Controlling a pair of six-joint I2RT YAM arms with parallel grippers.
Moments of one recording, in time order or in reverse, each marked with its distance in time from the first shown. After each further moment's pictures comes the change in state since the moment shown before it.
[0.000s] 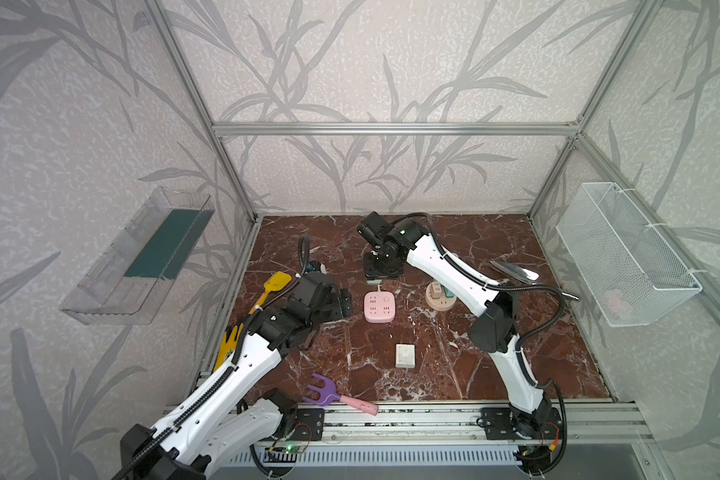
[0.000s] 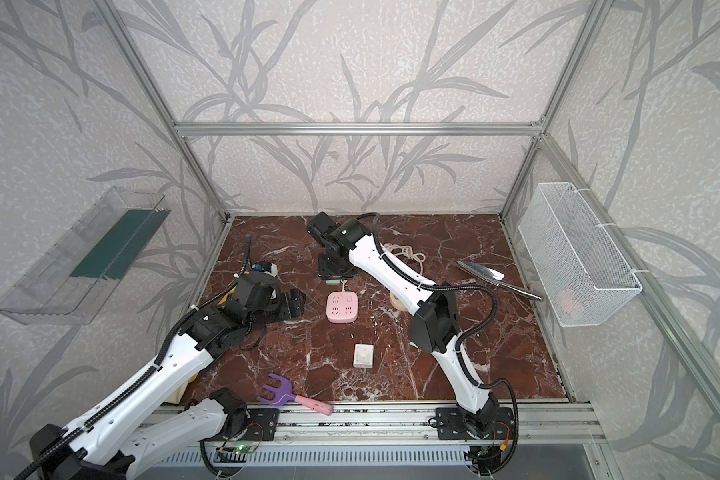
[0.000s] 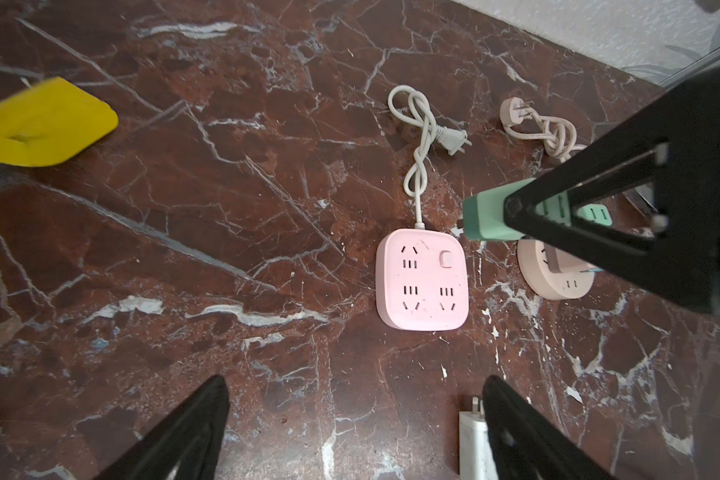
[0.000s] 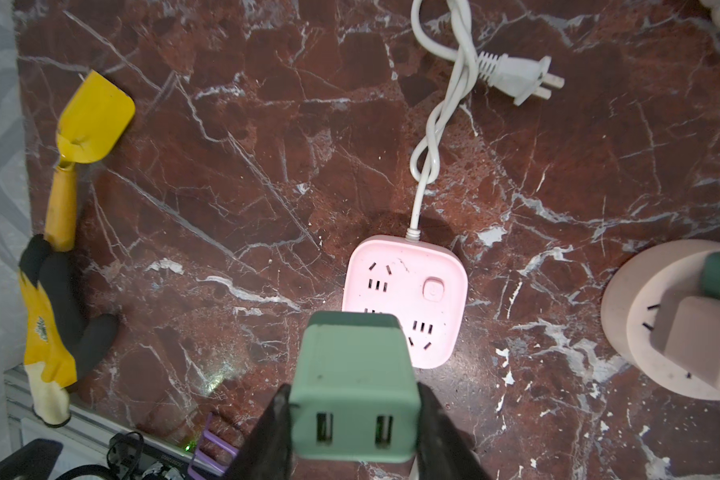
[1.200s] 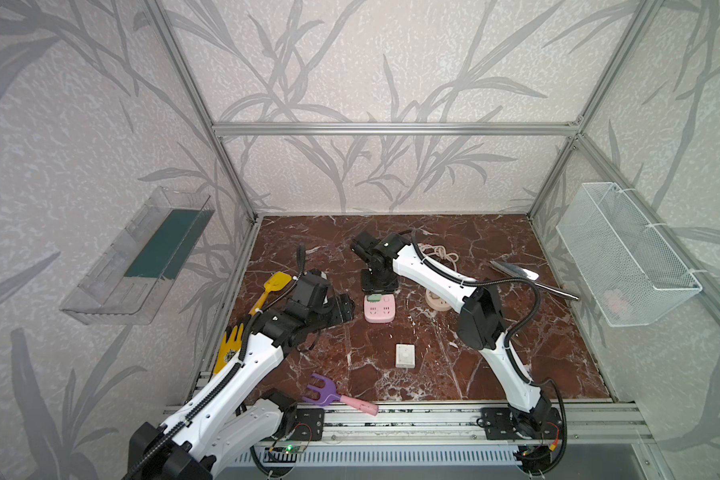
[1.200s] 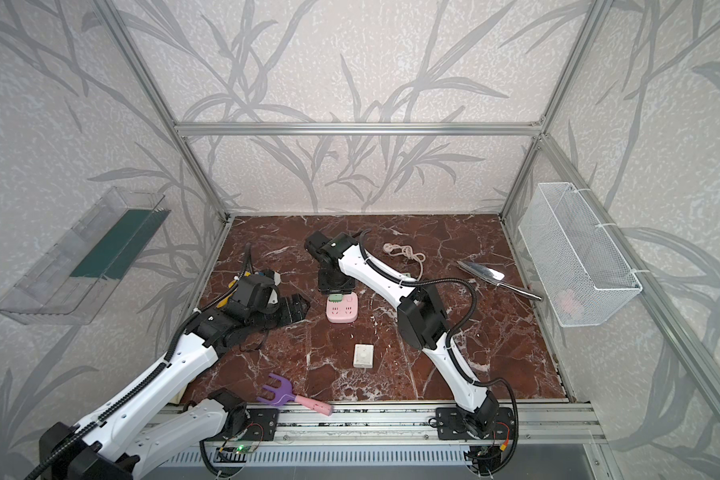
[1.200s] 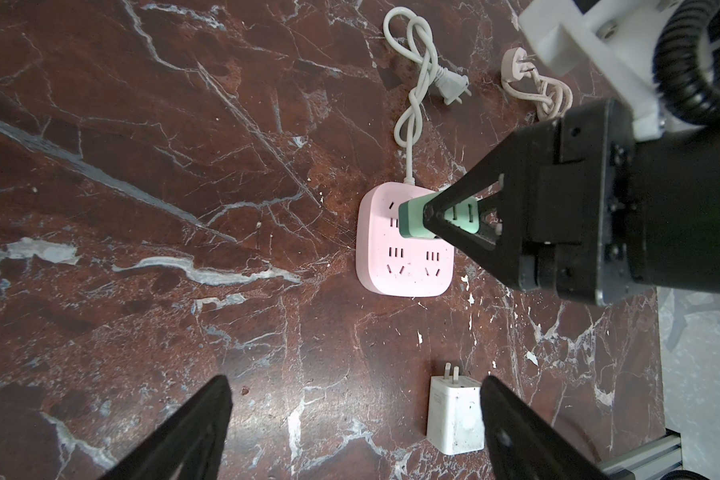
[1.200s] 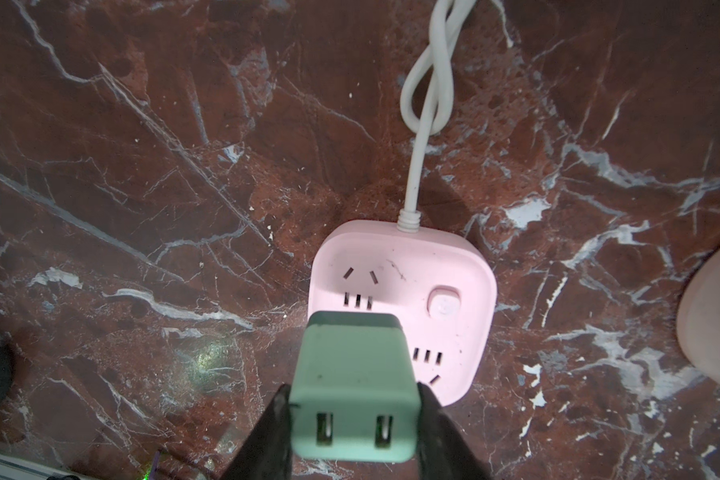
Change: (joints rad) left arm 0.078 0.015 -0.082 0.054 0.175 -0.055; right arm 0.016 0.087 -0.098 0.058 -0.018 0.043
